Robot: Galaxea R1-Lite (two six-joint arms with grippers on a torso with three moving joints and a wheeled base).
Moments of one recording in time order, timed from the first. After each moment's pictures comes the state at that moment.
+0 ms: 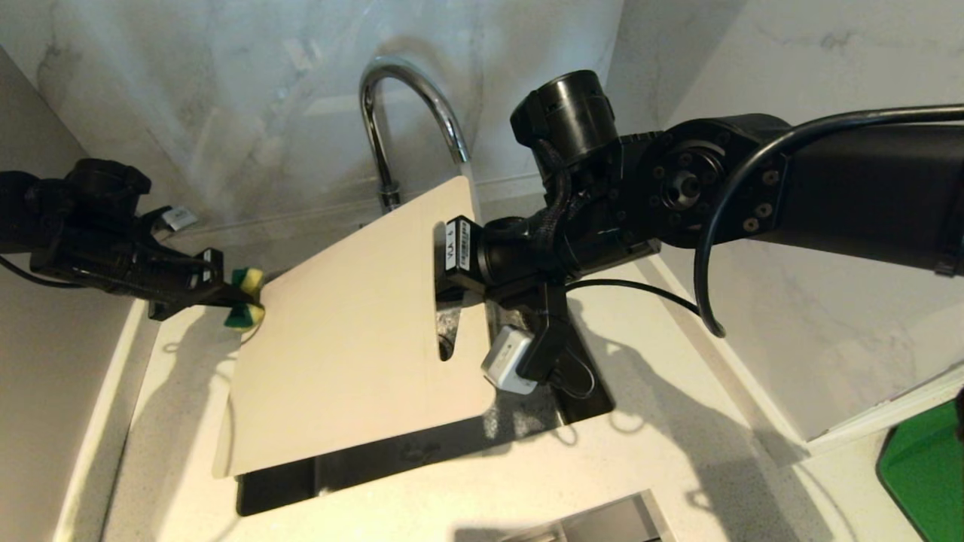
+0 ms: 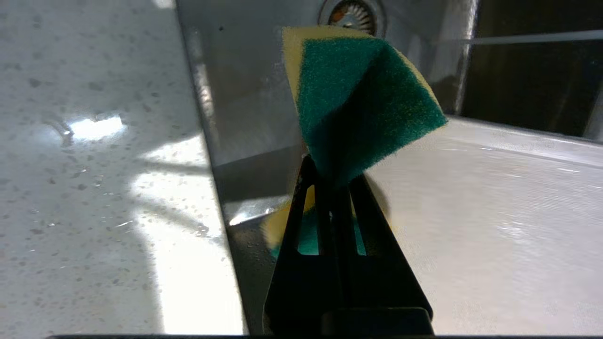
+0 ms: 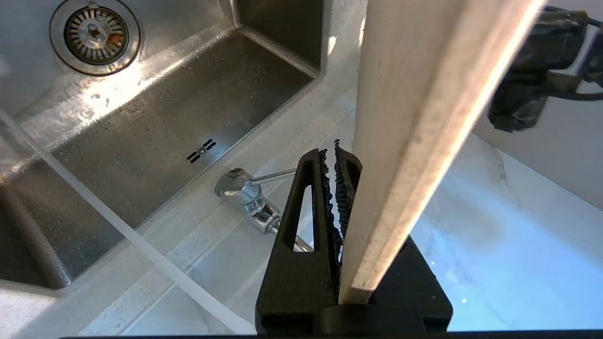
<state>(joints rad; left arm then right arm) 0.07 1.98 -1.71 0.55 -0.42 -0.26 0.63 1.96 -1.88 0.46 0.41 -2.57</state>
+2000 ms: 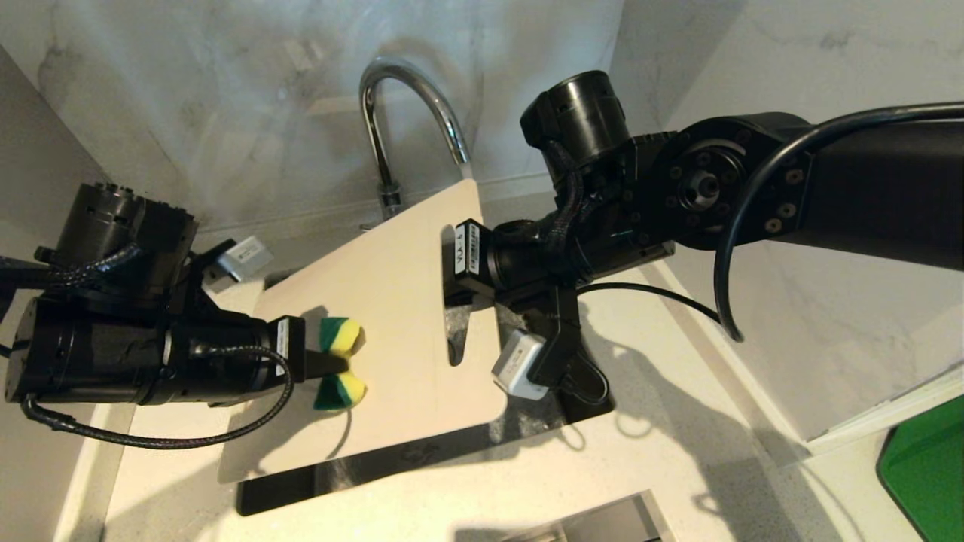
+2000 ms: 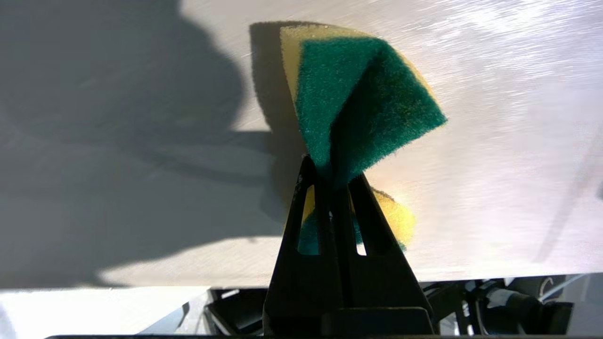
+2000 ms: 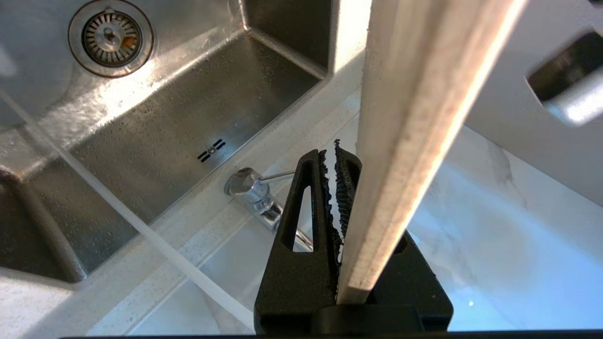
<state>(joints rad) -0.58 1.52 -1.06 0.16 -0.08 -0.57 0.63 1.92 -1.84 0.46 0.41 -2.56</state>
